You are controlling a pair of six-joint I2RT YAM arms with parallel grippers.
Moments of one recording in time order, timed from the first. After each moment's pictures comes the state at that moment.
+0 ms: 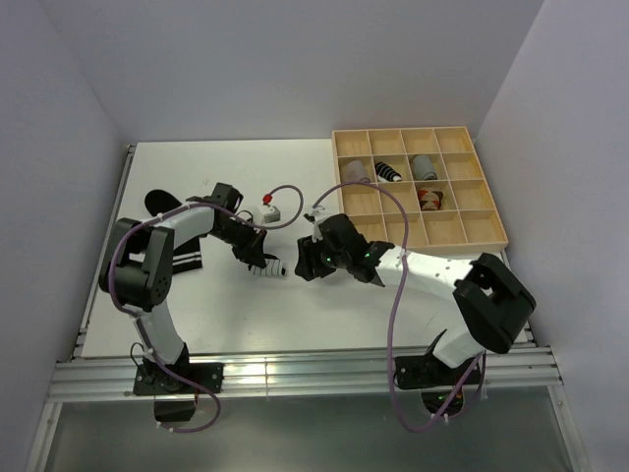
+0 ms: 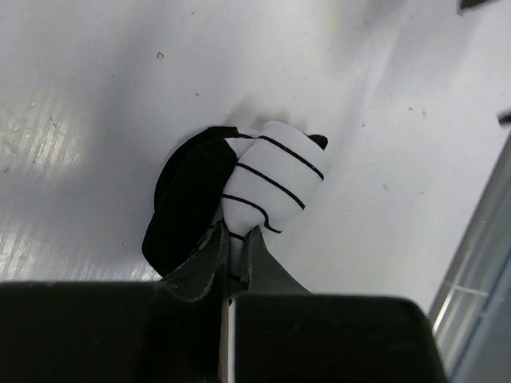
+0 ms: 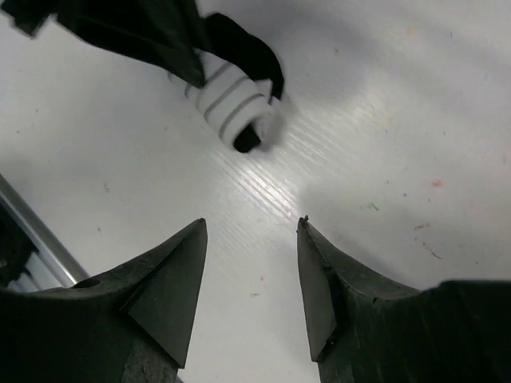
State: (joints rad) left arm -0.29 1.81 1.10 -0.61 0.73 0.61; right arm 0.78 1.52 0.83 -0.02 -0.17 0.42
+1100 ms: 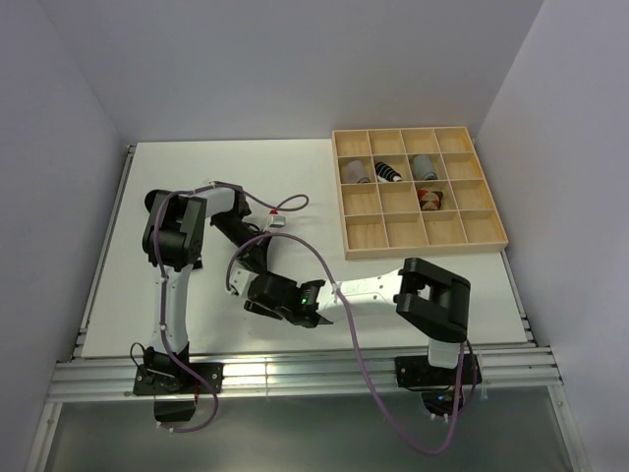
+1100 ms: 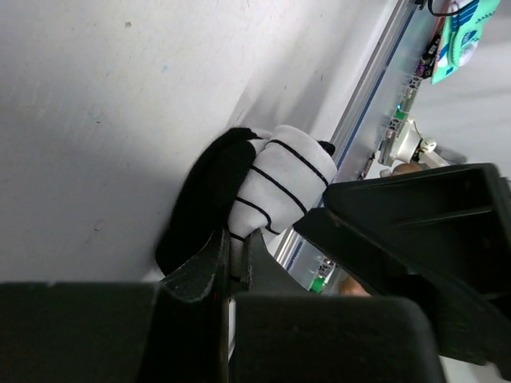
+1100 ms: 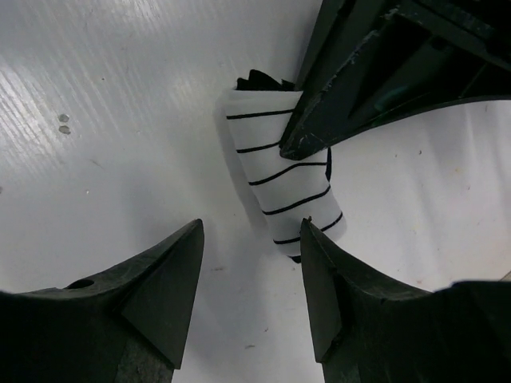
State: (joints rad) left arm -0.28 2.27 1.52 -1.29 0.90 0.61; right arm 1.25 1.79 1.05 -0.07 0.36 -0.16
